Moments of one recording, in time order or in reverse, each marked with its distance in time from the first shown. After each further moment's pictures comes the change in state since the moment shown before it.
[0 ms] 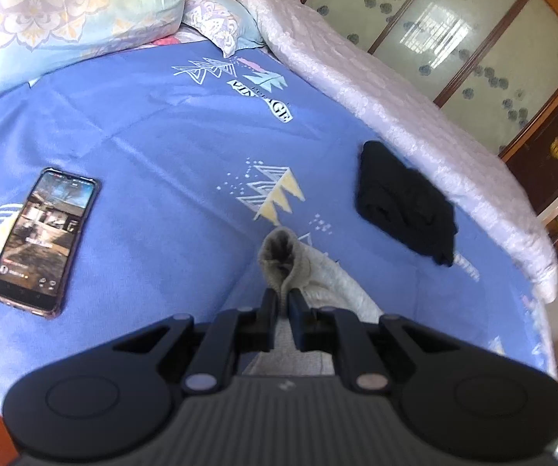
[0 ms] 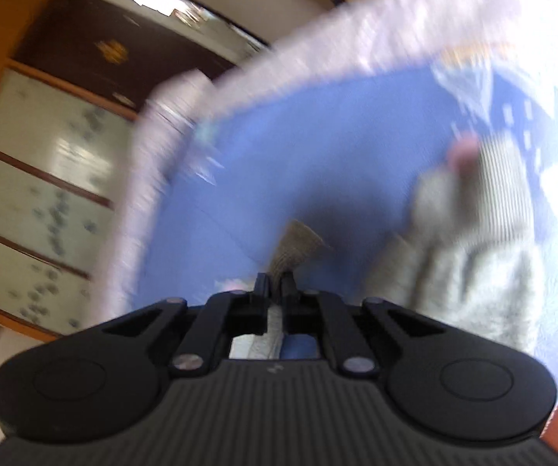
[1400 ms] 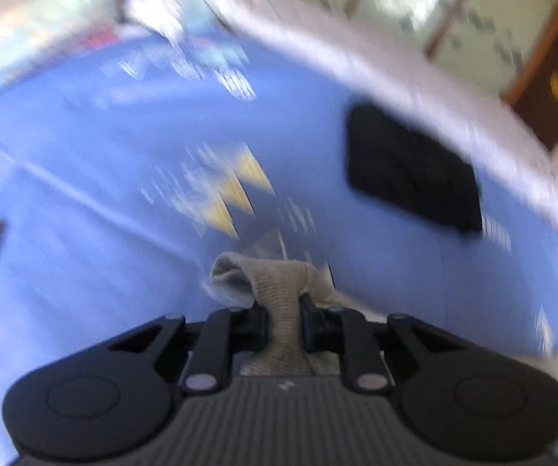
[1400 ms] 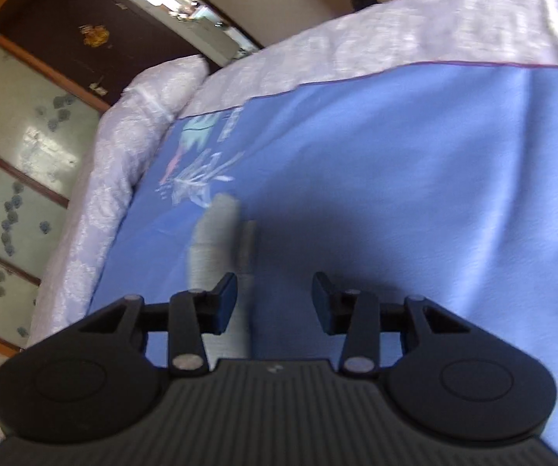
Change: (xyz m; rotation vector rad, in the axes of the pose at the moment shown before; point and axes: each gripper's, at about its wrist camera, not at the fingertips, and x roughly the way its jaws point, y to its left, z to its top) left arm 0.107 -0.045 0.017 0.160 0.011 0.069; right arm 0.218 0.048 -0.007 -0.147 0.015 -0.177
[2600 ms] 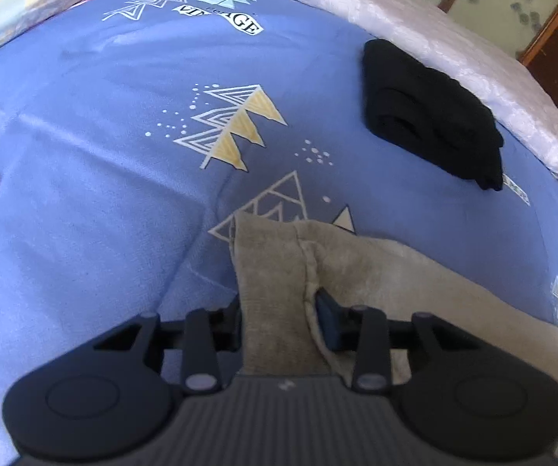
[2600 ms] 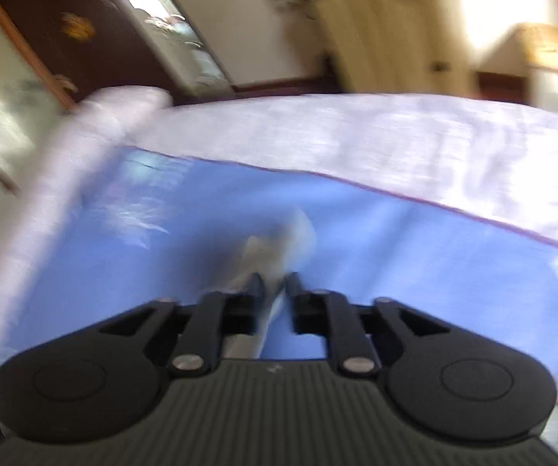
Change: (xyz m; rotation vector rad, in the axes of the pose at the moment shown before) left arm 0.035 -0.003 -0.017 0.028 0.214 0.028; right arm -0.086 -0.053 0.043 -0.084 -0.205 -0.409
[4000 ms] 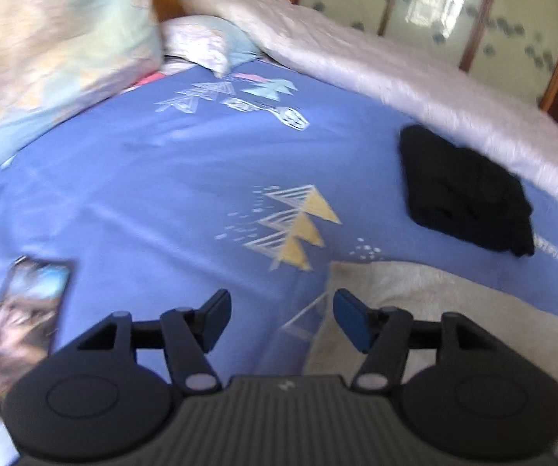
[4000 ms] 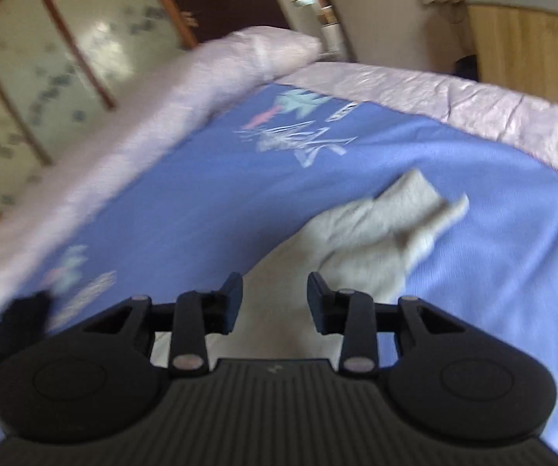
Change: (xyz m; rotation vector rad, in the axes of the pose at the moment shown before) left arm -0.056 0.023 0.009 0.003 -0.251 0.142; right arm -0.029 0.117 -0.074 -0.307 0.176 0.526
